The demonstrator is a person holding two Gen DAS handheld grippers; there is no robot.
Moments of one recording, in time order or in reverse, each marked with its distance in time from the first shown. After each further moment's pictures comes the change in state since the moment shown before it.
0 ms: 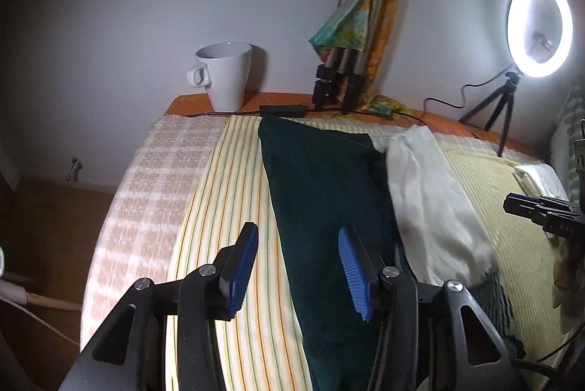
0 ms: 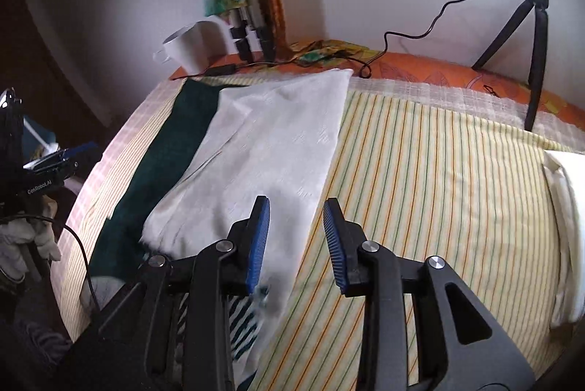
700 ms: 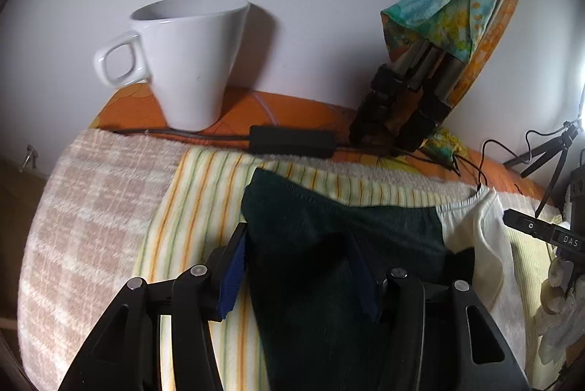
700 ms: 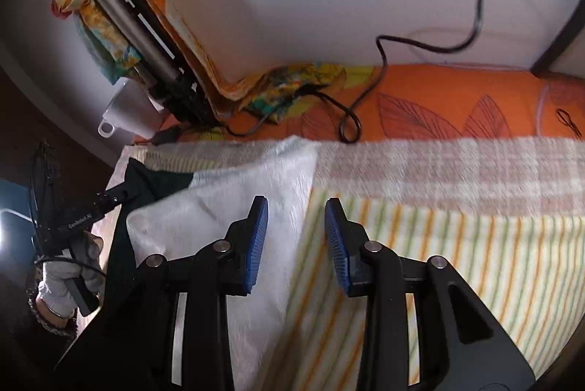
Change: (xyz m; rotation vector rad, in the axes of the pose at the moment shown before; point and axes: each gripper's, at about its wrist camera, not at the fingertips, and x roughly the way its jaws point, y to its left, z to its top) left arm 0.152 0.033 0.077 -0.121 0.071 -0.068; right arm 0.119 -0.075 0.097 0.170 0.024 0.128
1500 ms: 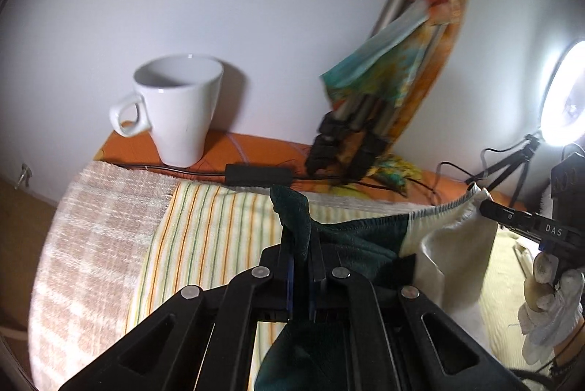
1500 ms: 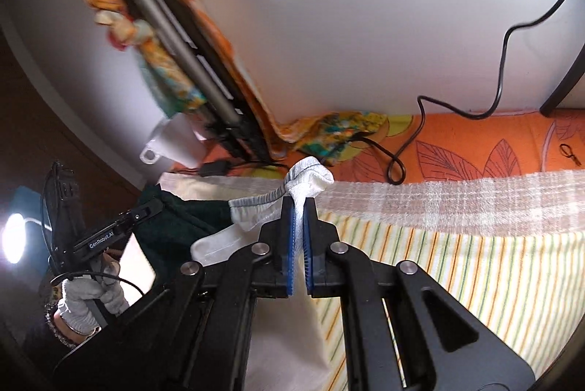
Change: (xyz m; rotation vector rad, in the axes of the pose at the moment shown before) left arm -0.061 -0.016 -0.003 0.032 -0.118 -0.084; right arm -0.045 0.036 0.005 -0.029 -0.125 0.091
